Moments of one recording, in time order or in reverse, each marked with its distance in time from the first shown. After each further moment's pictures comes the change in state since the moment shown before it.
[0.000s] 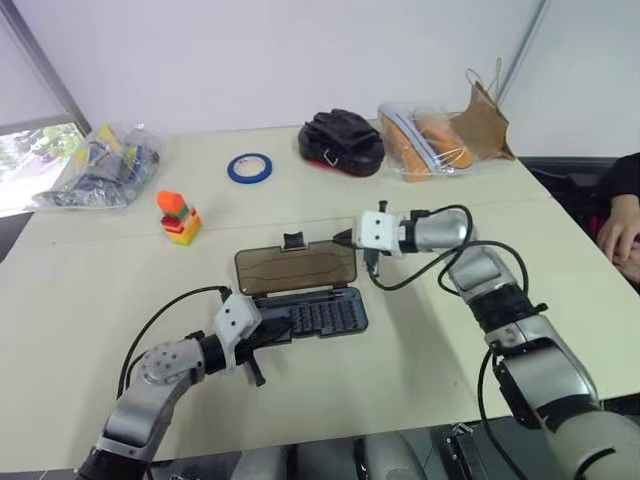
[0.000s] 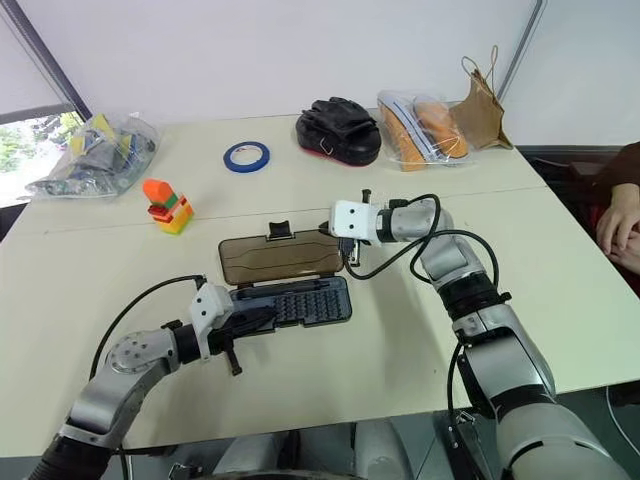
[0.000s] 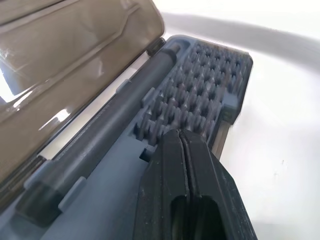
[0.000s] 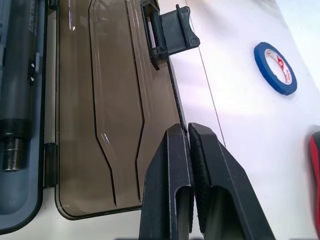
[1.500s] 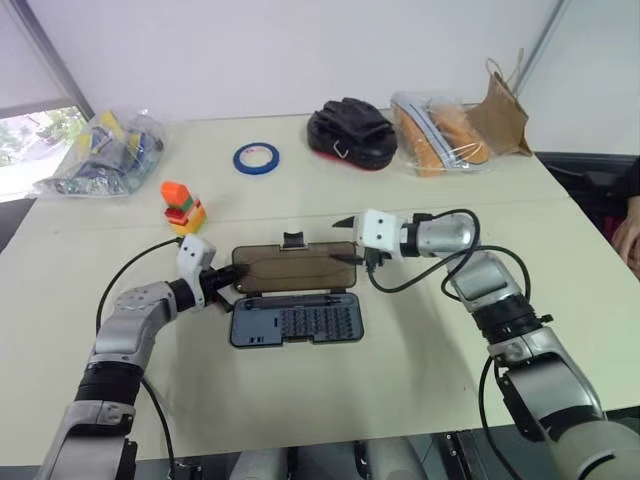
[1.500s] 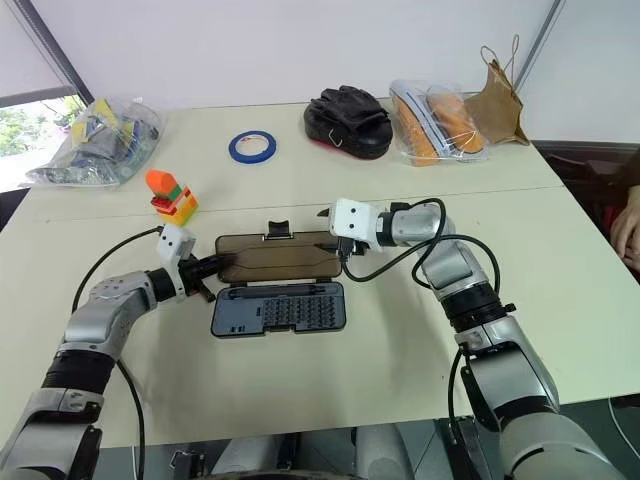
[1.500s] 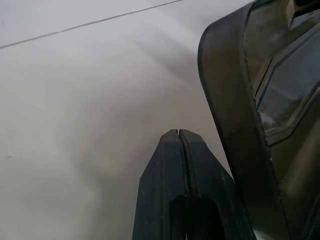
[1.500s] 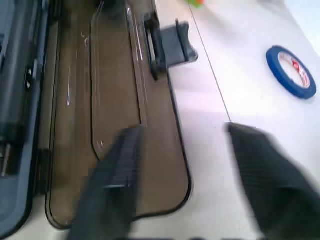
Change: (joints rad) left arm -0.413 0.052 0.125 0.583 -0.018 -0.003 -0.065; right arm 0.052 -0.027 -0.009 -0.175 0.059 0.157 -0.005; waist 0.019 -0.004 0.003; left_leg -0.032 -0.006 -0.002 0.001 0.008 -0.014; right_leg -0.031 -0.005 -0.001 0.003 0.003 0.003
